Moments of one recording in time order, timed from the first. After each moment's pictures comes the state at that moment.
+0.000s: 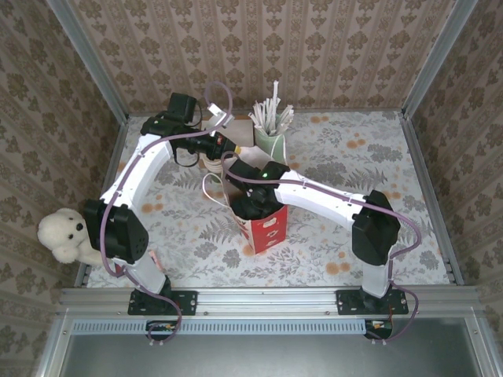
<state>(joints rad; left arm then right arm) -0.34 1.69 1.65 -0.92 0.86 0.22 0.91 1.87 1.64 -1.08 0.12 0.57</state>
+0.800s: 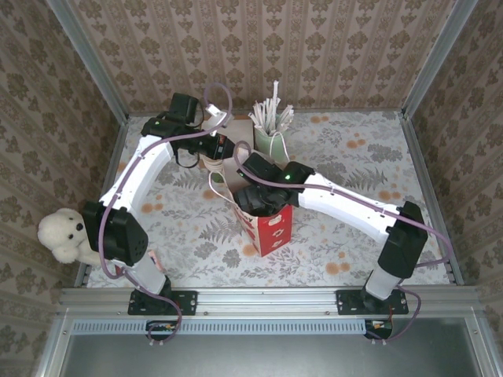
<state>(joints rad) -0.36 1.67 1.65 -0.92 0.72 0.10 0.91 1.67 1.54 -0.93 0.21 0.53</state>
